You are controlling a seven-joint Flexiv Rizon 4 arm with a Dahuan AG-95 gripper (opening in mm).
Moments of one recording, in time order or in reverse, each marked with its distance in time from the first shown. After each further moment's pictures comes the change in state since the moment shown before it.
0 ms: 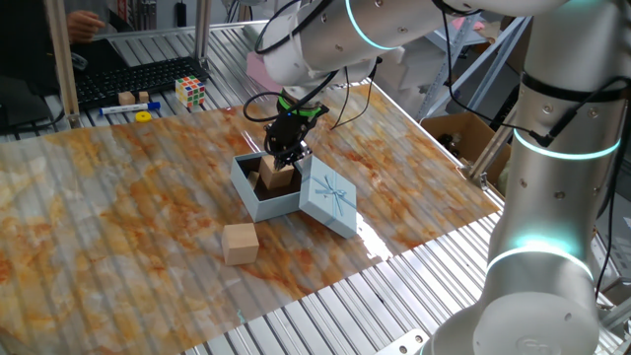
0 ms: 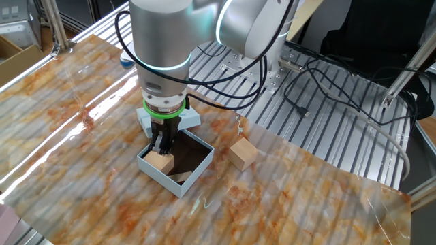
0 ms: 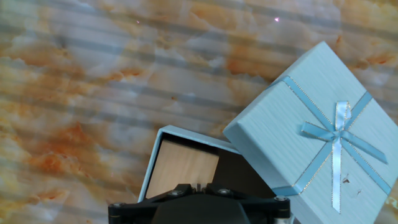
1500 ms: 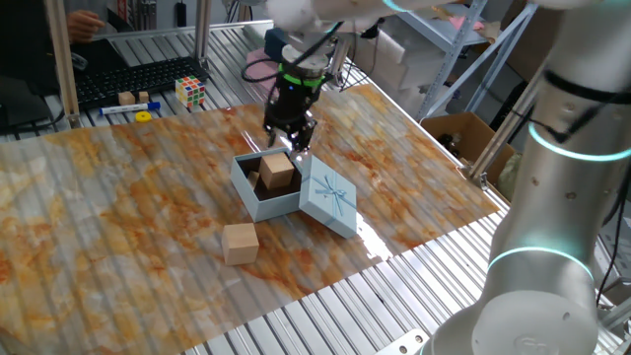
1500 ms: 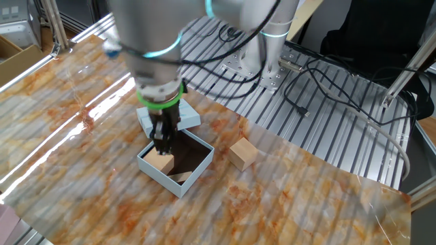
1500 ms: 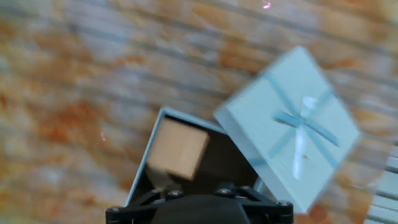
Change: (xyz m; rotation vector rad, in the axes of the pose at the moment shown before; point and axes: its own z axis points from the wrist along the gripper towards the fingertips) arm 0.016 0.000 -0.058 0.140 0.107 -0.112
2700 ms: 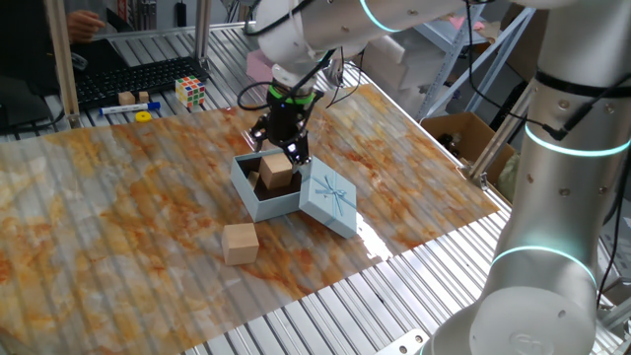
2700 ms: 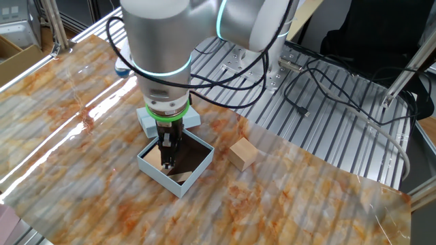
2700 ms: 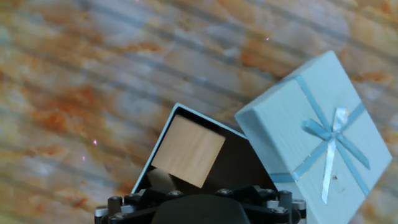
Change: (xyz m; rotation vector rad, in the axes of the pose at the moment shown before) arm 0.000 0.005 0.039 -0.039 -0.066 -0.109
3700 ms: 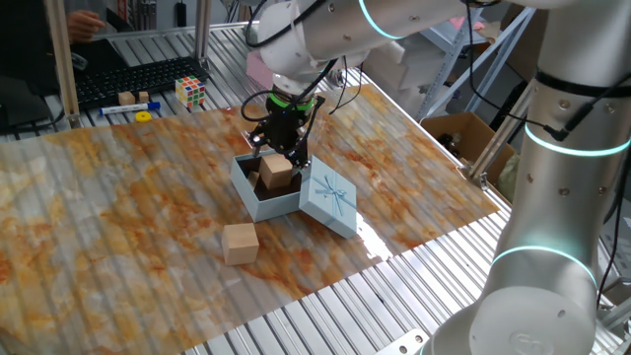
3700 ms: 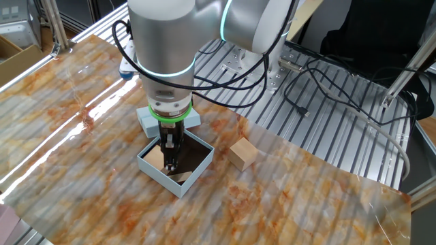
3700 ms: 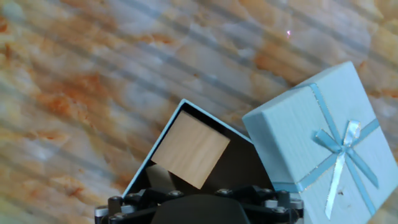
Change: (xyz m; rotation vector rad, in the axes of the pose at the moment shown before) arm -0.001 0.003 0.012 -0.030 -0.024 -0.054
